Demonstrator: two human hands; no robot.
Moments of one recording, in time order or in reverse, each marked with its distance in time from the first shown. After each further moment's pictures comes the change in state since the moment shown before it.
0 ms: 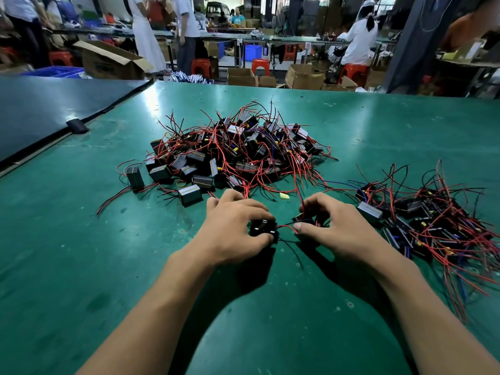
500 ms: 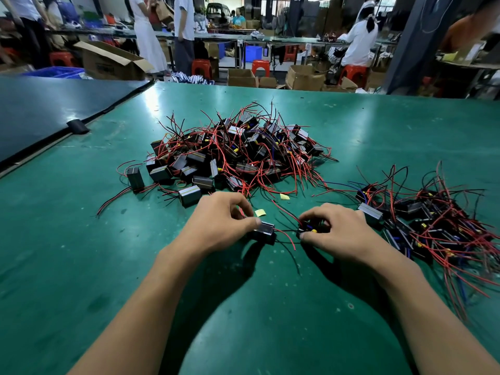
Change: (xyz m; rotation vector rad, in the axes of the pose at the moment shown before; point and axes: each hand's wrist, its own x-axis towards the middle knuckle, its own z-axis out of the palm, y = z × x) left_hand 0.000 -0.008 -0.018 -0.307 0.046 -0.266; right_hand 0.005 0.007 0.002 -0.292 -0.050 0.056
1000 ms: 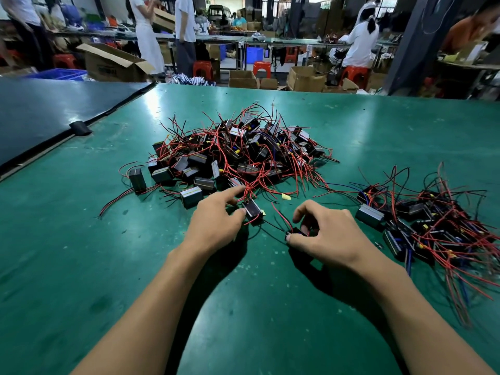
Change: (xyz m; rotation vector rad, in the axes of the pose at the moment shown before) left_hand 0.013 -0.022 0.017 0.023 0.091 -0.080; right_hand -0.002 -0.009 0.013 0.070 0.076 -0.113
